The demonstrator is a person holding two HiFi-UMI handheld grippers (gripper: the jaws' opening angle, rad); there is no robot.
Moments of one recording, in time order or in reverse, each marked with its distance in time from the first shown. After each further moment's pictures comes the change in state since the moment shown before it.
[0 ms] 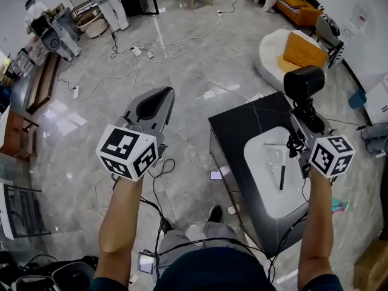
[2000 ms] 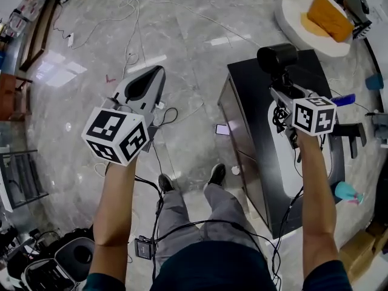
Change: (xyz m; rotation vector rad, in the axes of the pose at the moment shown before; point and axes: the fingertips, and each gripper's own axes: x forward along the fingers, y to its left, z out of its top) left arm -0.030 0.069 -0.195 -0.191 0.196 0.092; right arm 0.167 0.064 -0.222 0.090 0.416 0.144
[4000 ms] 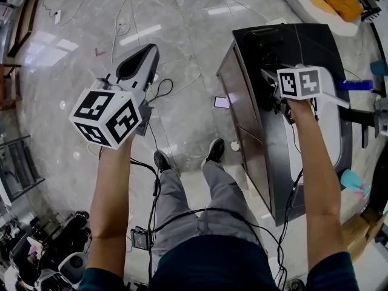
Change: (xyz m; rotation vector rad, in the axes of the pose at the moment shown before) left arm 0.027 0.034 -0.093 -0.127 0.063 0.002; right arm 0.107 -0.017 -0.105 -0.009 0.324 -0.045
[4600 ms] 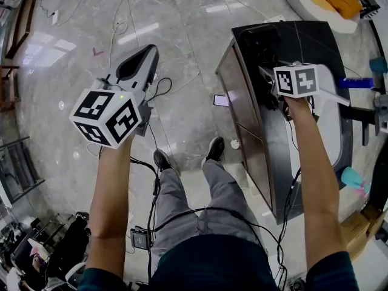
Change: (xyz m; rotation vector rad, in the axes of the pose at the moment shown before) left arm 0.006 0.000 -0.011 -0.014 0.017 -0.011; right arm 0.010 -0.003 -0.002 -0.019 -0.008 -0.018
